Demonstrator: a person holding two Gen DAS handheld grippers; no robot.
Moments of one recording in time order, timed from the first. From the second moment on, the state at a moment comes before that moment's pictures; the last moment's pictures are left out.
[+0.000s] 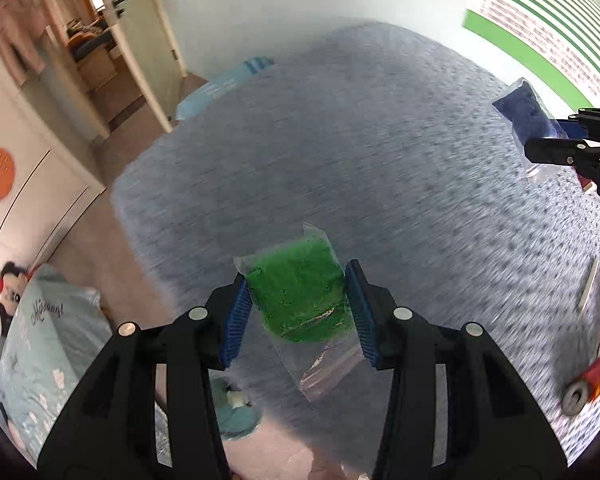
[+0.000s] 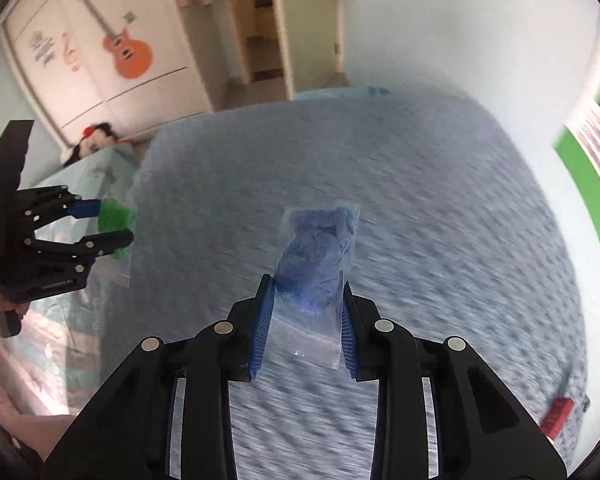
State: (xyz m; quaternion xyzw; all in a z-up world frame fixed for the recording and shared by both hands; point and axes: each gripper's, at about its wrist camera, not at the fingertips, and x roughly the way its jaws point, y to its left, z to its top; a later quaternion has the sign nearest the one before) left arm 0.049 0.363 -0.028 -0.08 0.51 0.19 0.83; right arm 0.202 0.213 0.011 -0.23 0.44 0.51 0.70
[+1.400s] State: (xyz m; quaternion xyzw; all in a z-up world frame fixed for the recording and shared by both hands) left arm -0.292 0.538 -0.166 -0.27 0.56 0.31 0.72; right arm -0.173 0.498 -0.109 -0.39 0.46 0.70 0.40
